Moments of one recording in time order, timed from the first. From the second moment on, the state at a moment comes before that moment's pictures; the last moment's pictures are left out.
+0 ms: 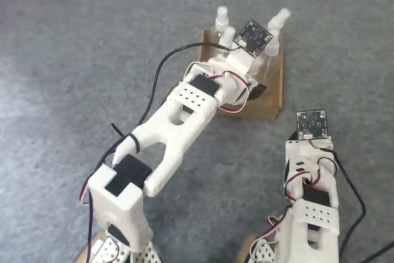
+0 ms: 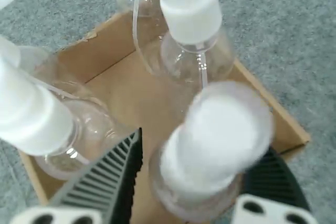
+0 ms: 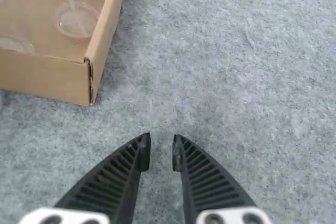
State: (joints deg) left arm 26.7 16.9 7.1 36.0 -5.1; right arm 11.6 -62.2 94.6 11.5 19.5
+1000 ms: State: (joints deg) left arm 26.7 0.5 7.5 39.7 -5.2; right arm 11.6 -62.2 94.6 11.5 19.5
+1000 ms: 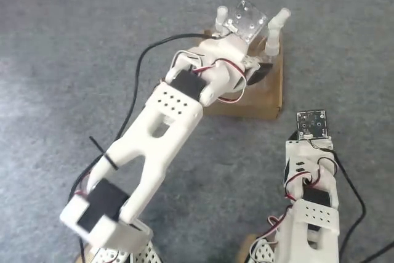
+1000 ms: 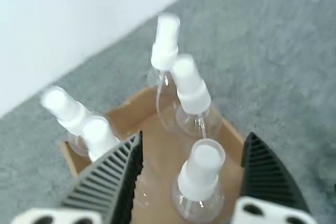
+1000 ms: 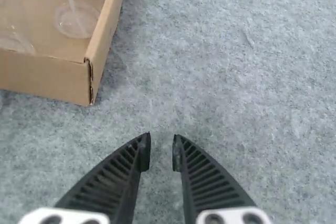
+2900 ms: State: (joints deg) left arm -14.3 -103.3 92.8 51.6 -5.2; right arm 4.1 -98.4 88.4 61.7 20.3
